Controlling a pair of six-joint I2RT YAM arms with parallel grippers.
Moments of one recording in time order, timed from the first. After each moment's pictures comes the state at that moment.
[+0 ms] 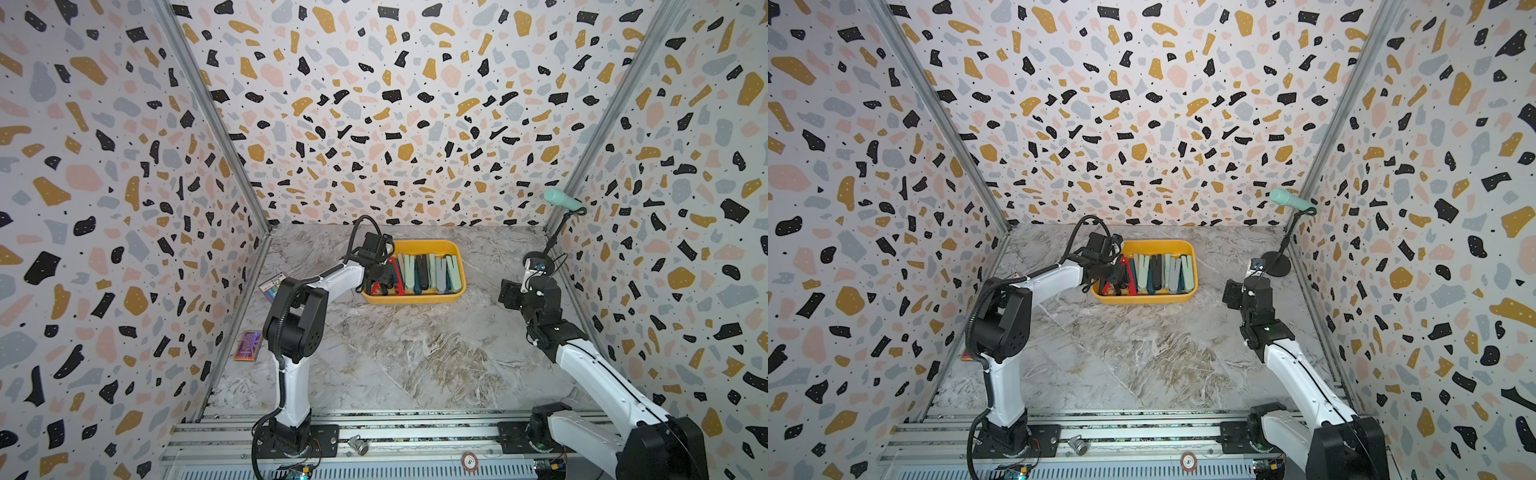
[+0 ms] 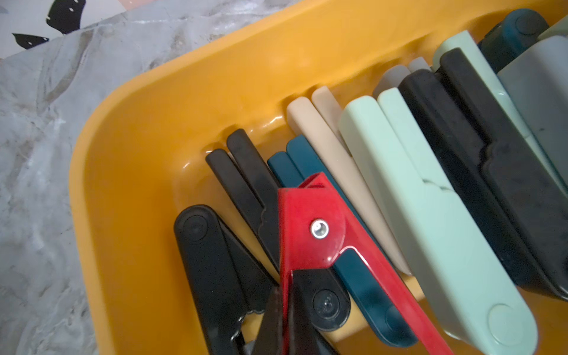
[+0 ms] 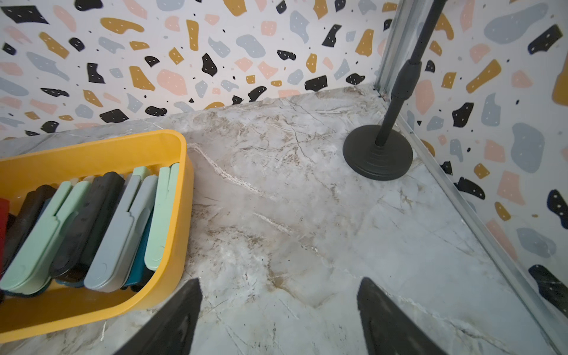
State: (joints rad) left arm -0.42 2.01 1.46 -0.33 -0.02 0.00; right arm 0.19 1.00 0.61 -0.04 0.22 0.18
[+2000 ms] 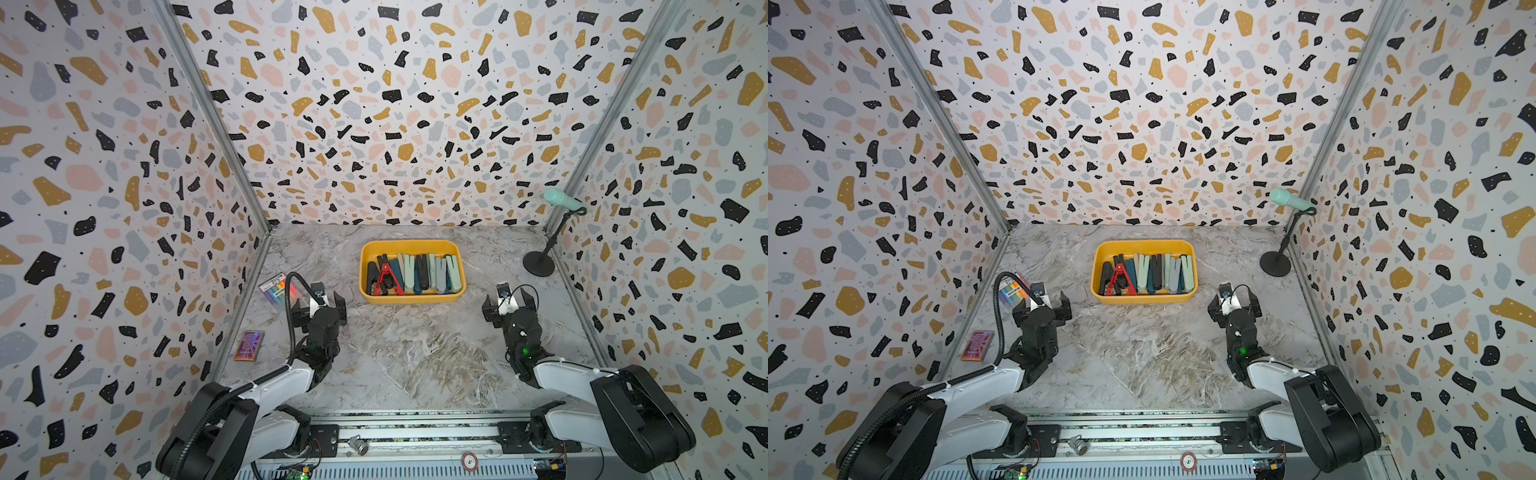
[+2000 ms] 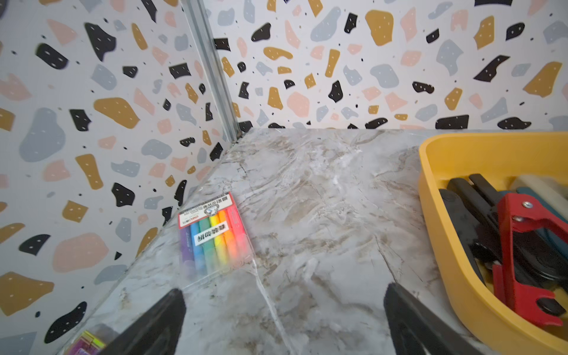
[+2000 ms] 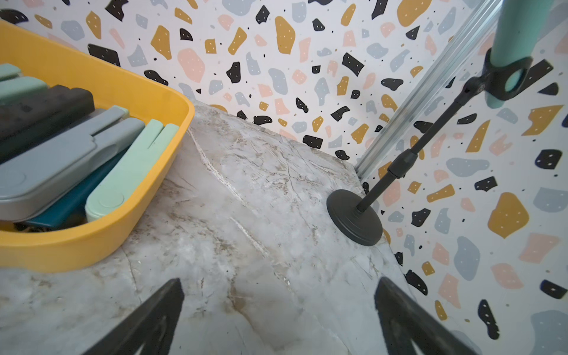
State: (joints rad) left arm -0.41 1.17 0.29 0.63 -0.75 -0.04; right arm 0.31 1.25 0.21 0.87 0.36 -0.30
